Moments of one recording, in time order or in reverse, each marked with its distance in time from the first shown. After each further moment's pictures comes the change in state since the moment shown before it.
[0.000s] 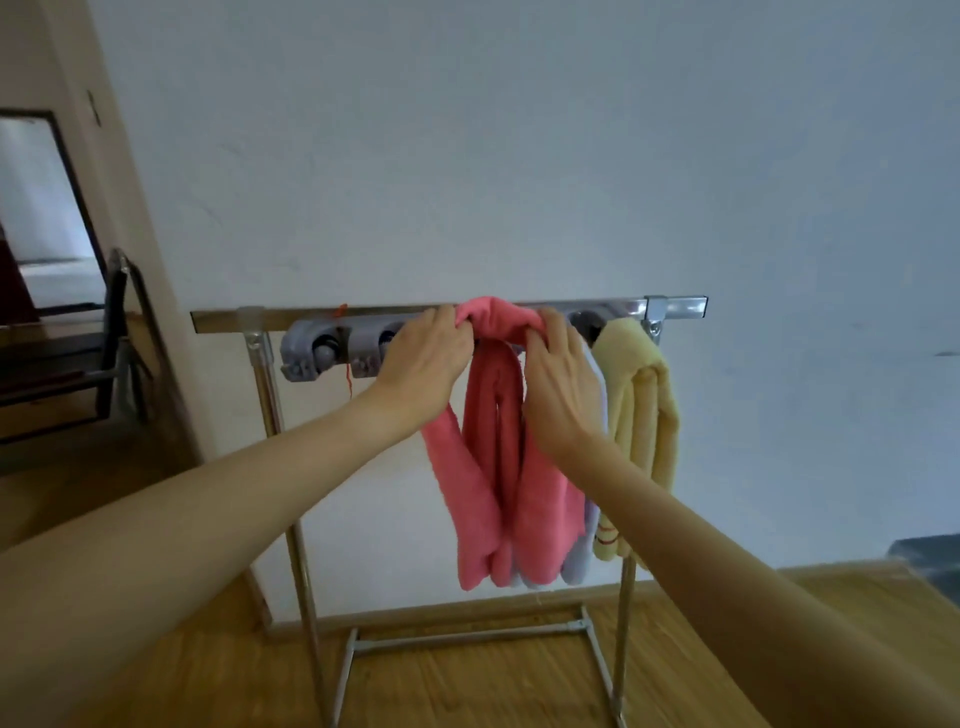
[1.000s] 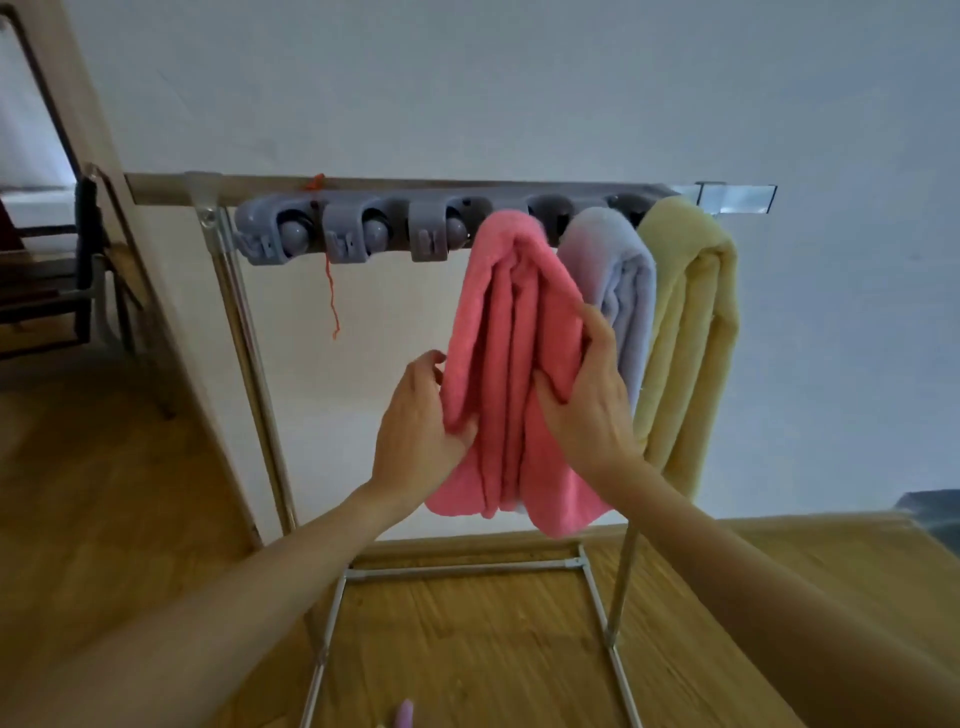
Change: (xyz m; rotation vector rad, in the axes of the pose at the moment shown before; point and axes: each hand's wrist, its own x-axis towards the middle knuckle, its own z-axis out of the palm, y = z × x) left_hand -0.113 0.052 0.158 -0.880 0.124 -0.386; right_hand -0.091 0.041 0.082 0.600 -0.005 0.141
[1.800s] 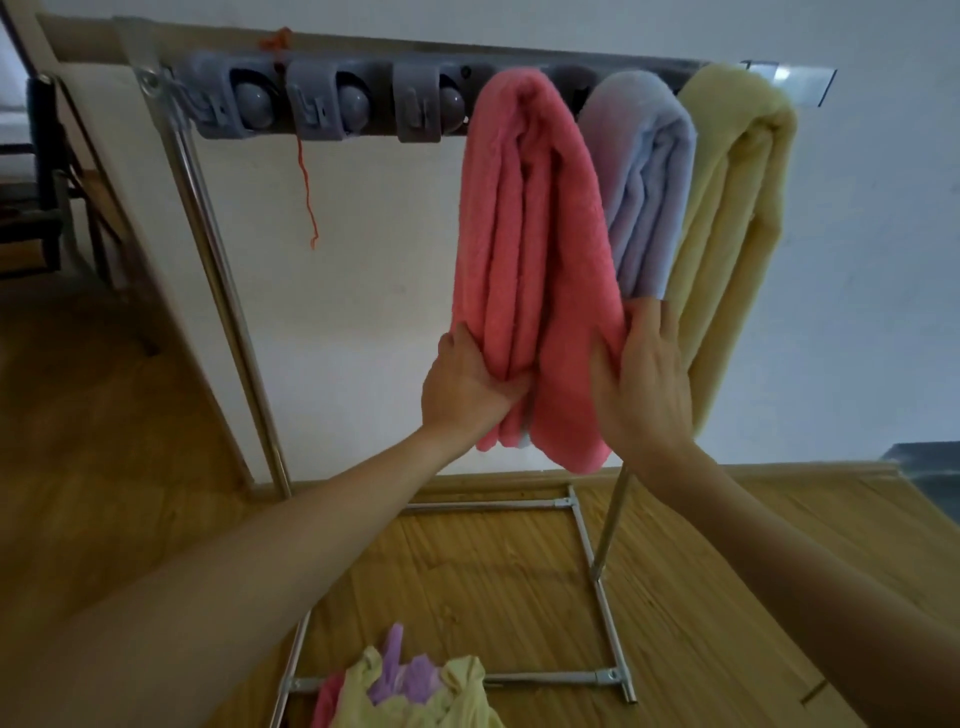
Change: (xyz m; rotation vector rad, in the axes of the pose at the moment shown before) left_hand -0.022 0.009 0.063 -0.063 -0.133 -0.315; right_hand -0.050 0.021 -0.017 -0.262 0.022 0.085
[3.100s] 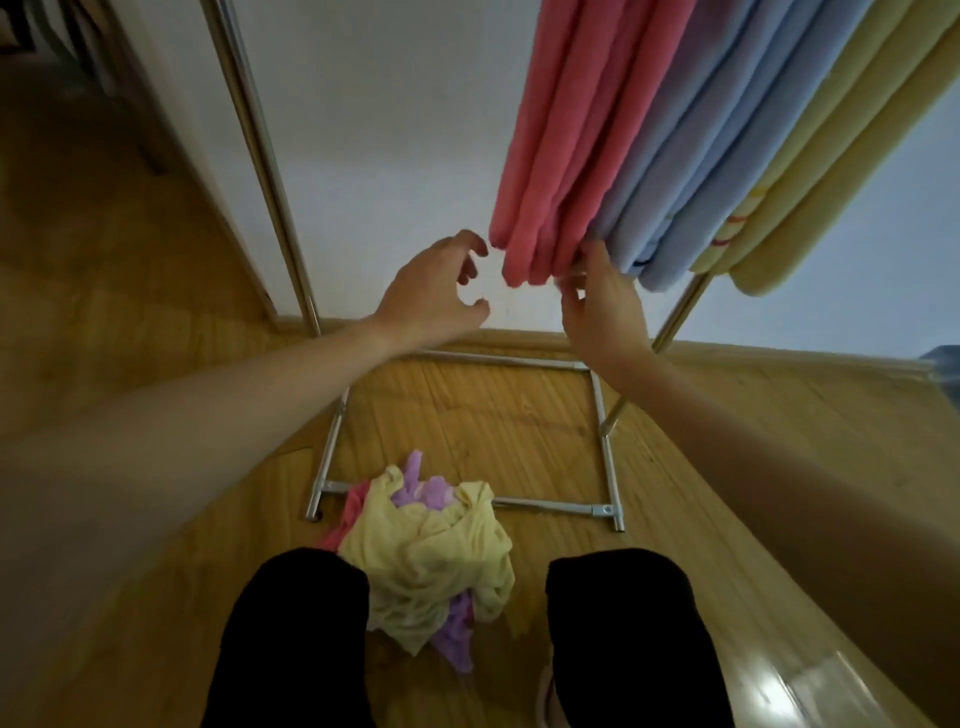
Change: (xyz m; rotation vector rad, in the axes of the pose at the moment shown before) left_hand -0.047 -0.114 -0.019 0.130 -0.276 0.136; right_hand -0.074 0.038 0.104 0.023 -0.387 0.011
